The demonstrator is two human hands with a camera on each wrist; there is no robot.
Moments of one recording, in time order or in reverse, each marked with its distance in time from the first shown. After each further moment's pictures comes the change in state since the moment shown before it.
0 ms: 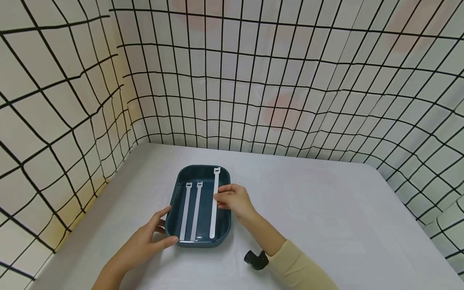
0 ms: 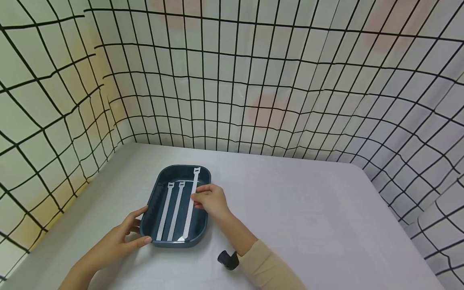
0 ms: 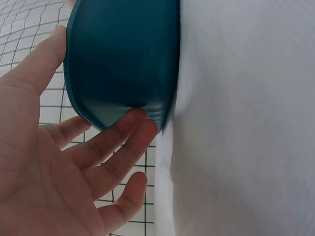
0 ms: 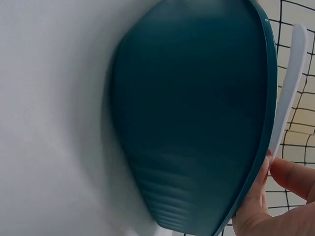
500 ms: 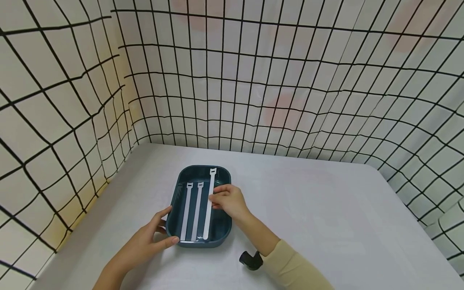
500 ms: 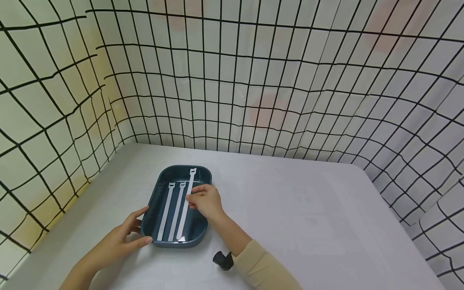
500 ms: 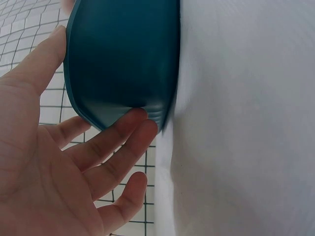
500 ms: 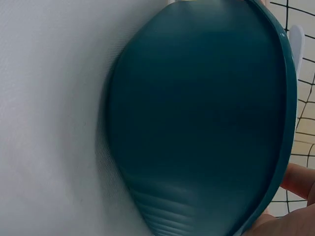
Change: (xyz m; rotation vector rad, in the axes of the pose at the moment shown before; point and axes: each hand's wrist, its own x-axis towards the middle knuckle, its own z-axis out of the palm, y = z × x) left_hand 0.000 -0.001 0.000 -0.012 -0.006 0.005; right_hand 0.007 0.009 0.014 -0.060 -0.002 -0.039
